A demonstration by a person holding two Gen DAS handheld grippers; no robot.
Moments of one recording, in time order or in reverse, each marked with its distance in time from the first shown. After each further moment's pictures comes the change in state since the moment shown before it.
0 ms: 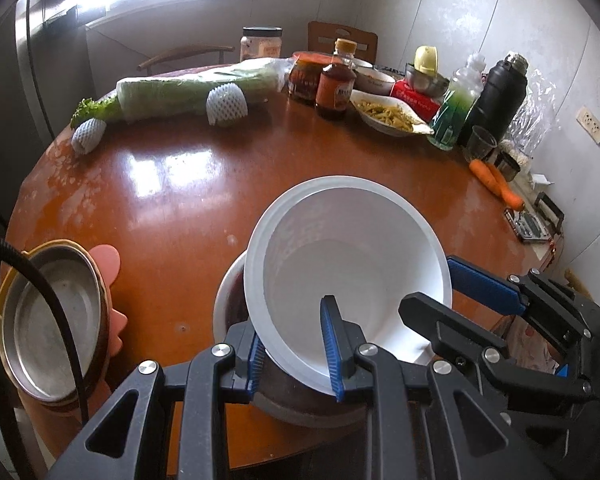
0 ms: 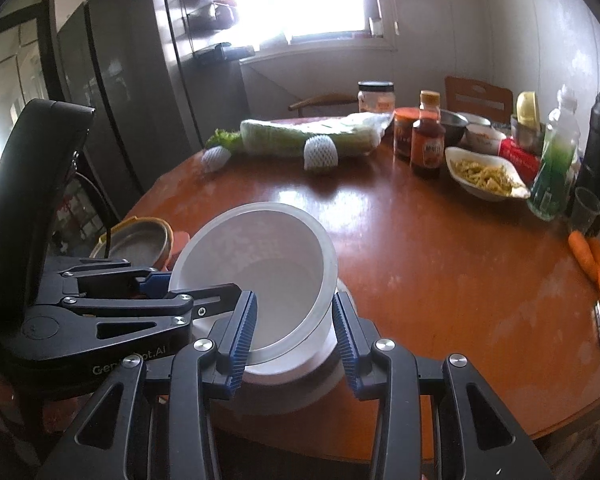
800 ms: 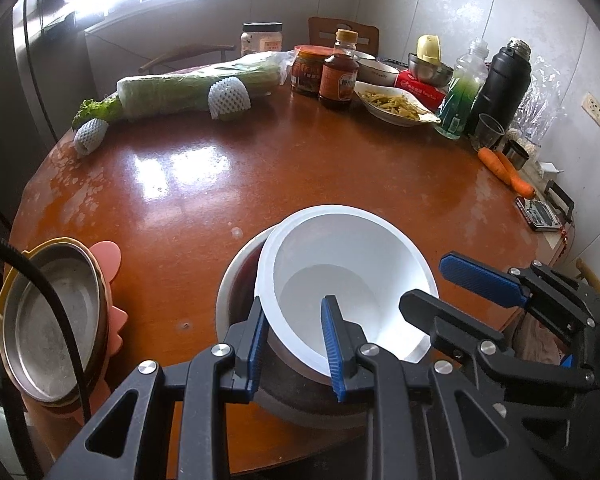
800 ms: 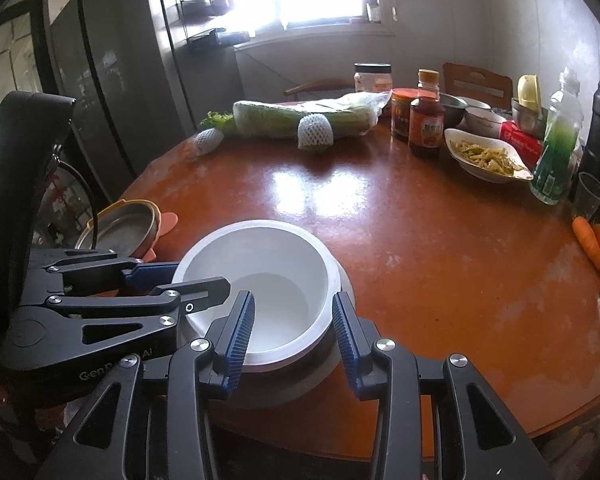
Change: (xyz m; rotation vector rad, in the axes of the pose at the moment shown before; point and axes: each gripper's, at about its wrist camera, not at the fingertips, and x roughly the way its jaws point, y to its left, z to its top) left arm 0.010 -0.003 -0.004 0.026 0.005 0.042; right arm 0.013 -0.003 -0.009 0.005 0.039 -0.011
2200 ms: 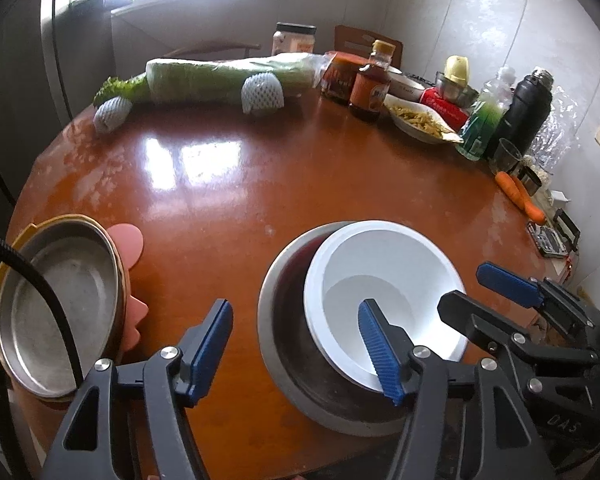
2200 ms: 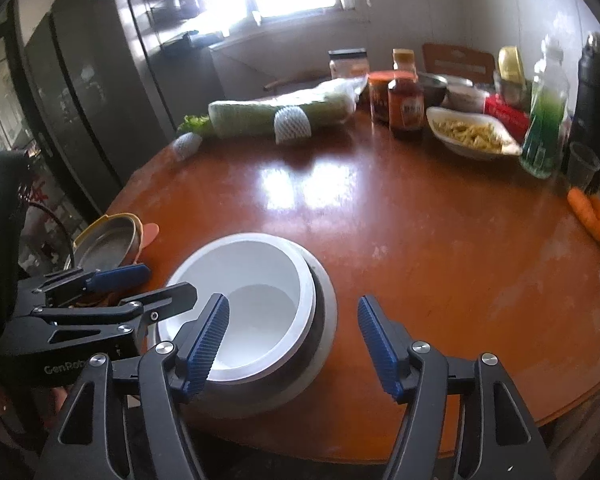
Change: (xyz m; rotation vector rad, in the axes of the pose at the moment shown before) left arm 0.008 0.032 -0.005 -0.102 -0.023 -0.004; right arm 0.015 -0.016 0.003 0.112 0.038 -0.014
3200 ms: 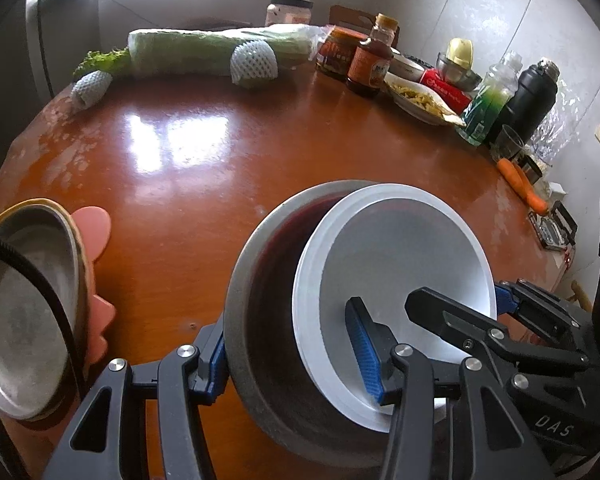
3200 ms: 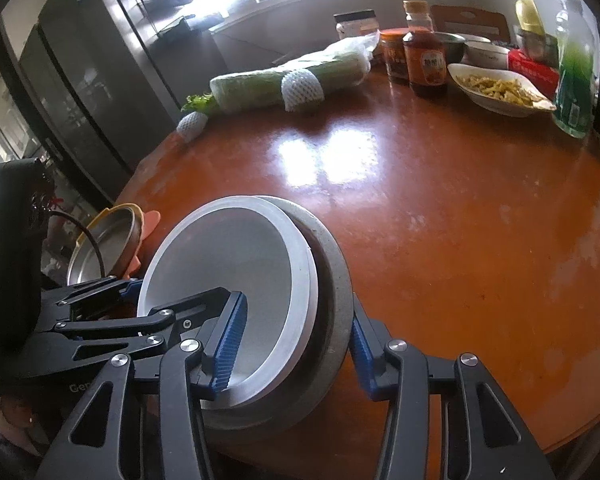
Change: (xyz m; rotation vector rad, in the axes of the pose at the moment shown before) left arm 0.027 0.007 0.002 -0.006 0.064 -0.053; right arm 0.035 -0.001 -0.002 0.050 0.077 0.096
